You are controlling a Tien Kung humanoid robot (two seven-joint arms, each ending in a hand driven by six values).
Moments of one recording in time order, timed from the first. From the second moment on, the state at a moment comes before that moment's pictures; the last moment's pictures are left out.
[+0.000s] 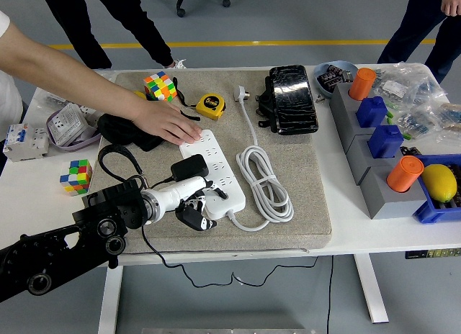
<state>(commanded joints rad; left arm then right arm) -0.56 0.35 -0.54 -1.49 1.37 -0.05 0.56 -0.03 -0.32 0.73 0.43 -0.38 -0.12 0.06</state>
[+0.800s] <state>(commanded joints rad) -0.54 0.35 -0.57 -1.50 1.32 0.07 0.38 -0.03 -0.32 0.72 0.43 -0.38 -0.12 0.06</state>
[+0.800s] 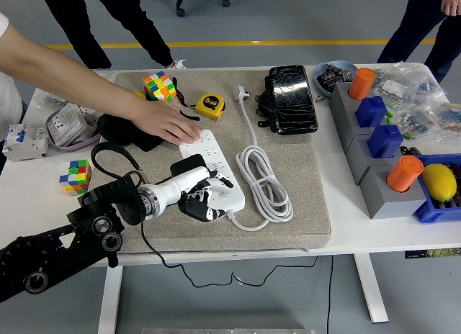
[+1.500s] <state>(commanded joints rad) -0.48 0.33 -0.60 -1.42 1.20 0.35 0.02 -0.03 -0.32 0.72 0.43 -0.38 -0.12 0.06</state>
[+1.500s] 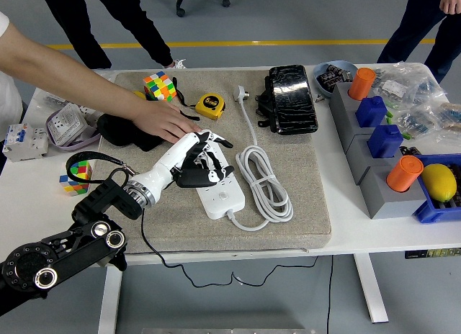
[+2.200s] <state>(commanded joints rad) -0.47 0.32 -0.62 -1.35 1.44 0.43 0.01 -0.03 -0.32 0.72 0.43 -0.38 -0.12 0.06</state>
